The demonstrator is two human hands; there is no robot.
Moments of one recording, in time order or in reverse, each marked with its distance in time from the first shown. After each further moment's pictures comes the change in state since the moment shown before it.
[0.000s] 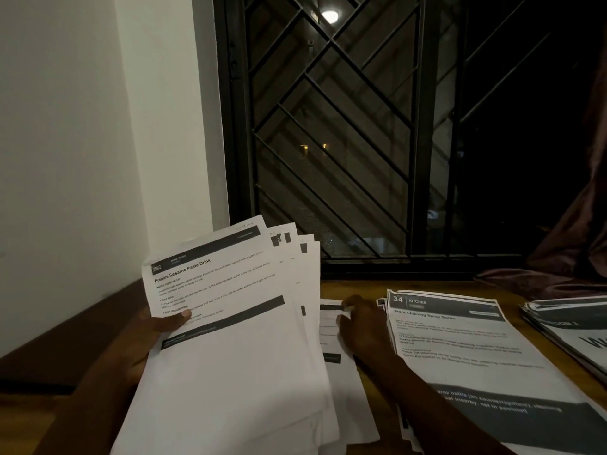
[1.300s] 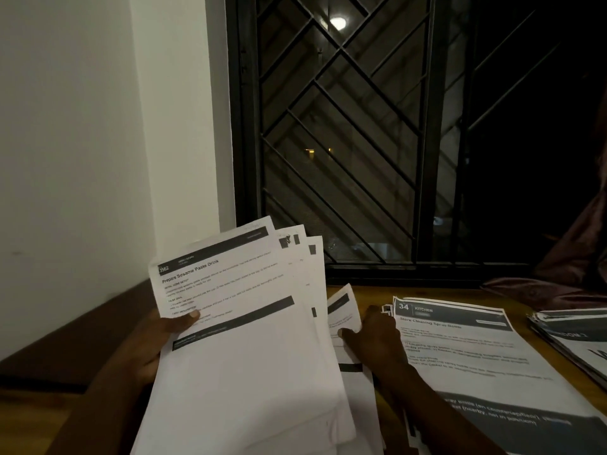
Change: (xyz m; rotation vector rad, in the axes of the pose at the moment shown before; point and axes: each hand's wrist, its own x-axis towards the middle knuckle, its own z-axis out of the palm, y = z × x) left_hand -0.019 0.011 0.033 -0.232 -0.094 -0.049; right_hand -0.009 -0.001 -0.016 -0.172 -0.094 0.059
